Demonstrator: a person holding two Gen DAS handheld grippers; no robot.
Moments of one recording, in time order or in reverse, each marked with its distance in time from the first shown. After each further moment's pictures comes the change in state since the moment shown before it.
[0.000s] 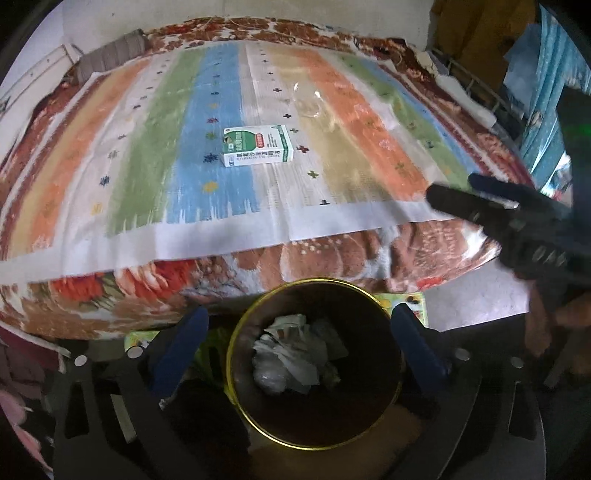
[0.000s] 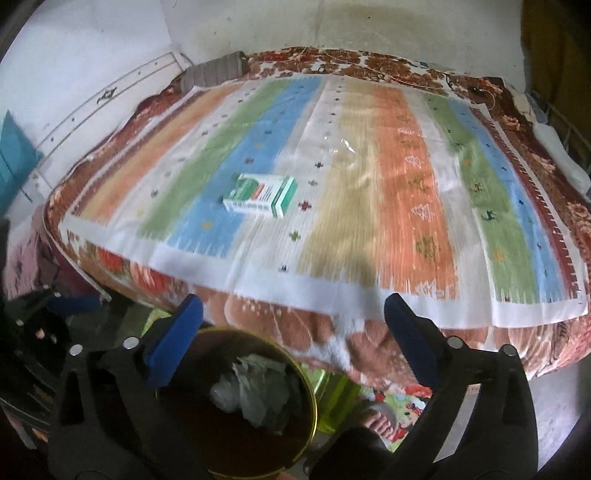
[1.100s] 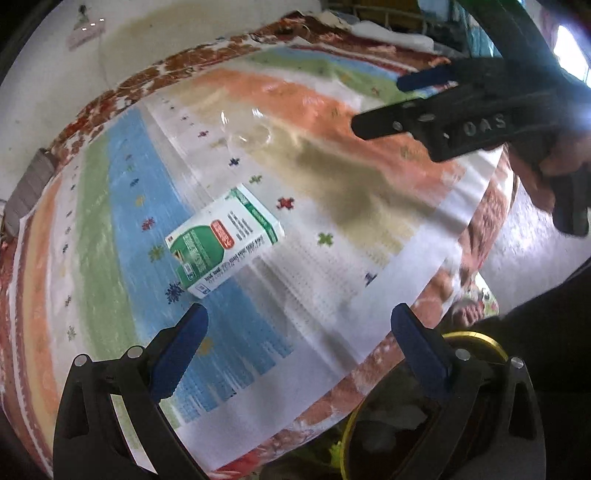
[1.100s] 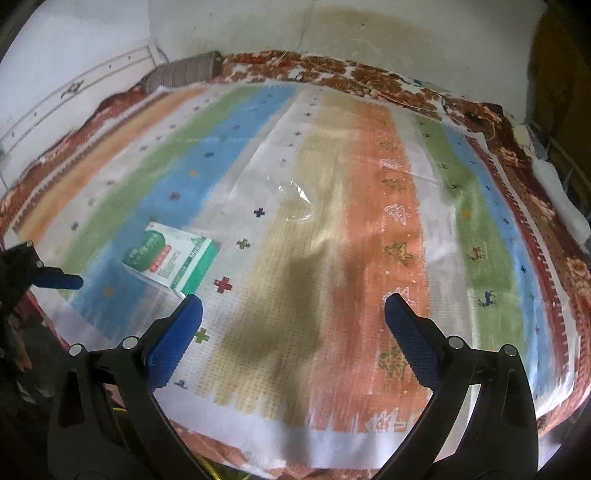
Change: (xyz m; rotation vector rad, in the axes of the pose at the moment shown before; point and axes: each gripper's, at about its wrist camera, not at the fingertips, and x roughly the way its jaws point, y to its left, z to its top) left arm 0.104 0.000 0.098 0.527 -0.027 -0.016; right arm 0.117 -0.052 0.088 -0.095 -0.032 -0.131
